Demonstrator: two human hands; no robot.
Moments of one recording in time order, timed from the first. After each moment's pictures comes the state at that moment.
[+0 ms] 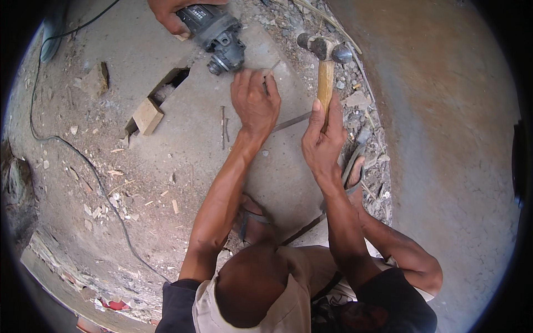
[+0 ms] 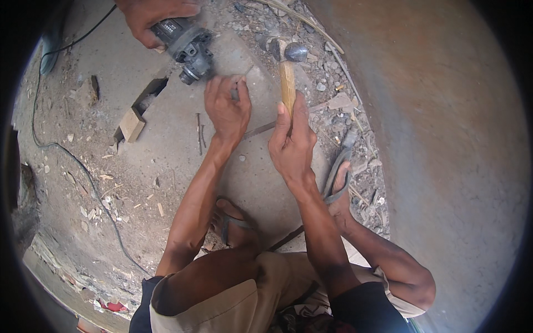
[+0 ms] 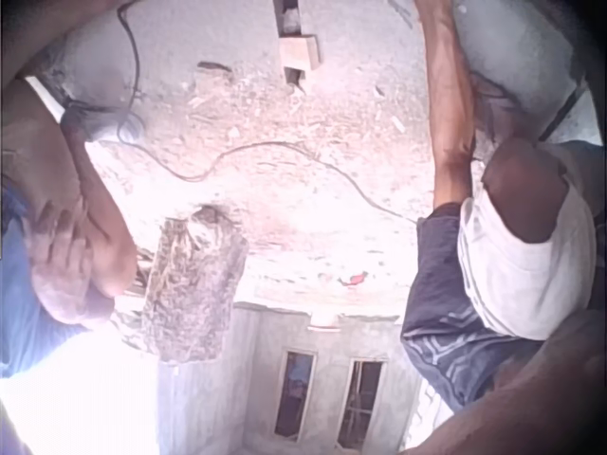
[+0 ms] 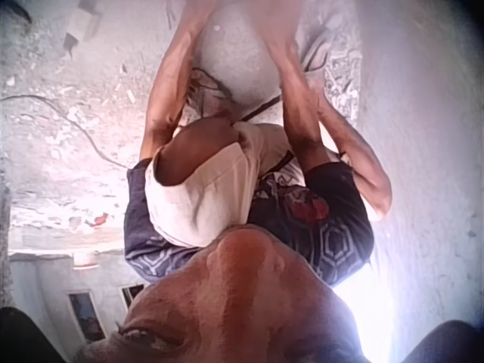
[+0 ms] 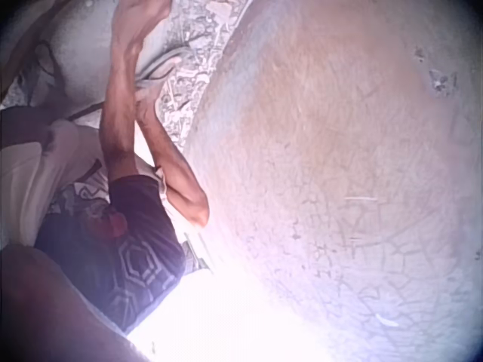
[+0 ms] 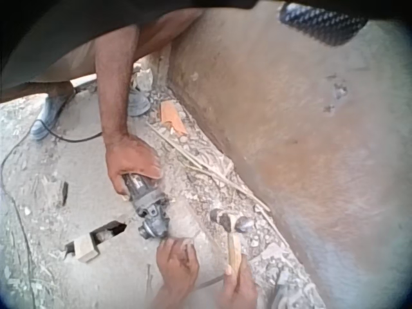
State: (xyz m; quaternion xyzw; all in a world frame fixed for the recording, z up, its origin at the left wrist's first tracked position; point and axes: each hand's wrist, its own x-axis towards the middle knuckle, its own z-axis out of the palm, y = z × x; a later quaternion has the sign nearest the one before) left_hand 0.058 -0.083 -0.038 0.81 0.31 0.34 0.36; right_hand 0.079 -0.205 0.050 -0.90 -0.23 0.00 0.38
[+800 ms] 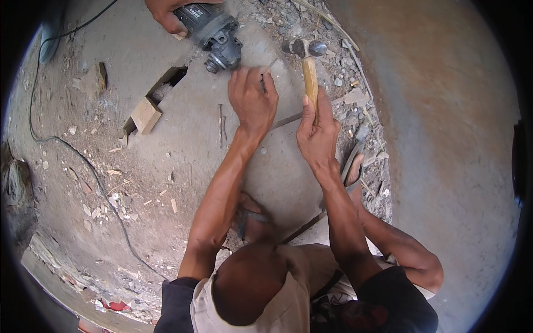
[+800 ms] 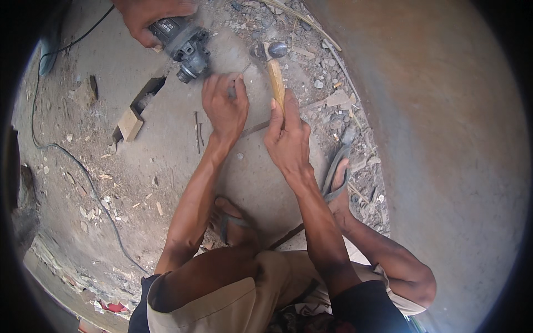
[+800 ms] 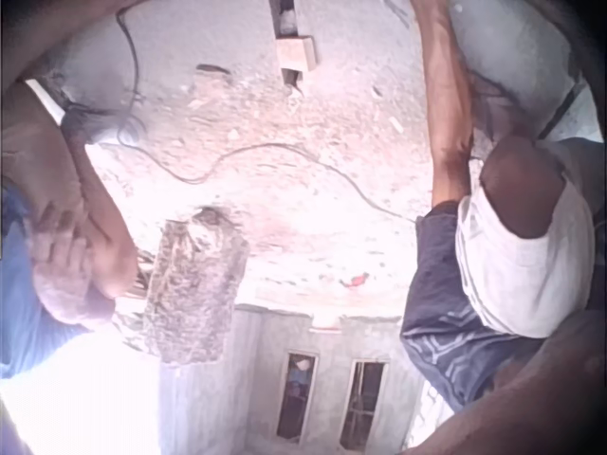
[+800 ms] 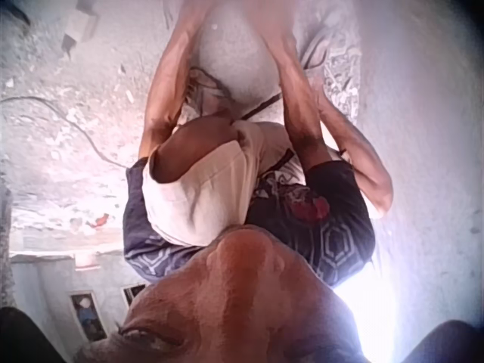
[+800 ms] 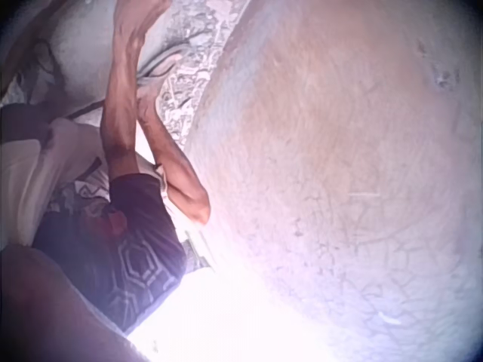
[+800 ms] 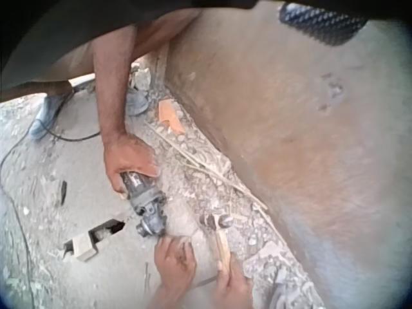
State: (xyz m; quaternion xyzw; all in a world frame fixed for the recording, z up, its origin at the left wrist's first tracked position) left_hand 0.055 -0.083 -0.043 0.81 0.31 0.34 0.36; right_hand 0.080 -0.204 0.053 -0.91 -0.20 0.09 0.35
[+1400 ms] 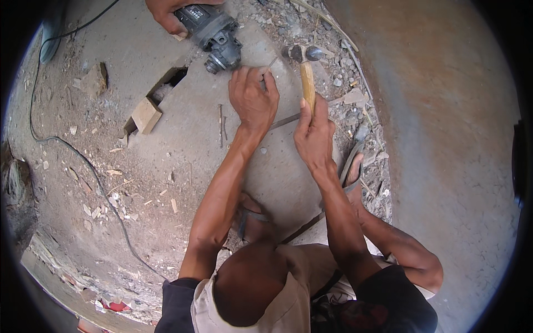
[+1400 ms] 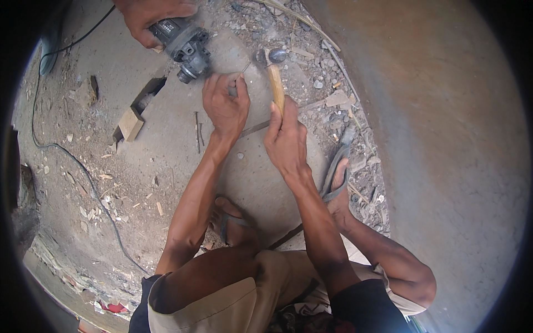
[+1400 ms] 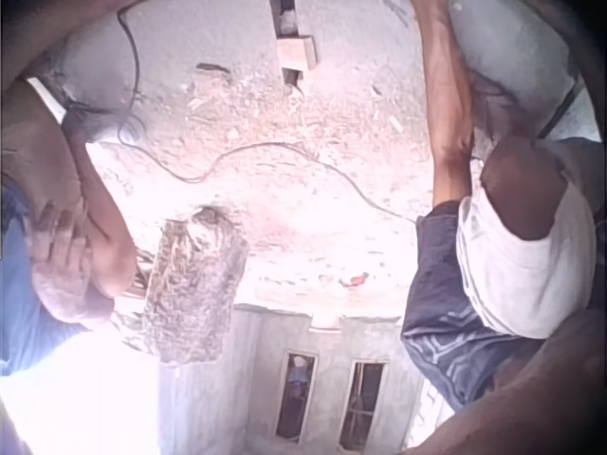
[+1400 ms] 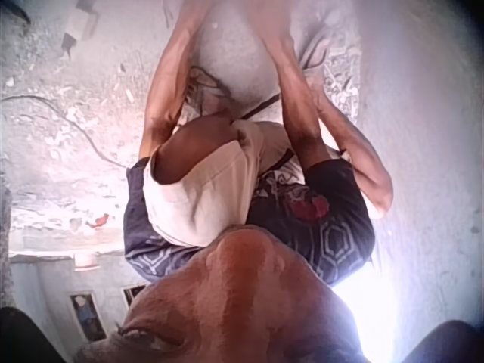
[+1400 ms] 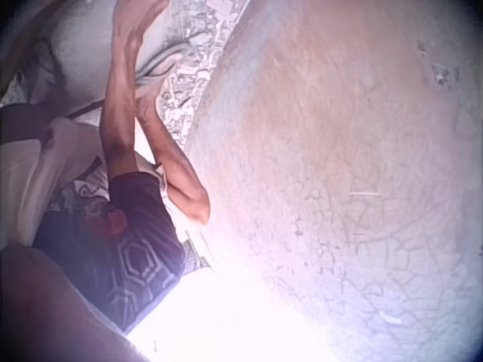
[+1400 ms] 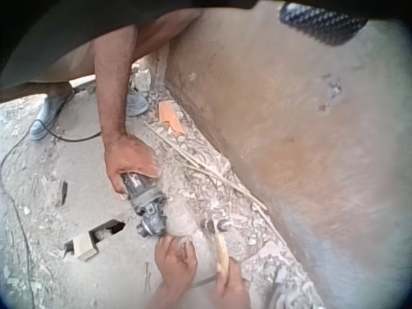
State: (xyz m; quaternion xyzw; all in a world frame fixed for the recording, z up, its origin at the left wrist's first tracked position) left_hand 0.061 -0.083 -0.042 0.80 0.32 0.35 0.36; right_hand 0.077 -0.204 0.054 -0.92 -0.15 0.14 0.34
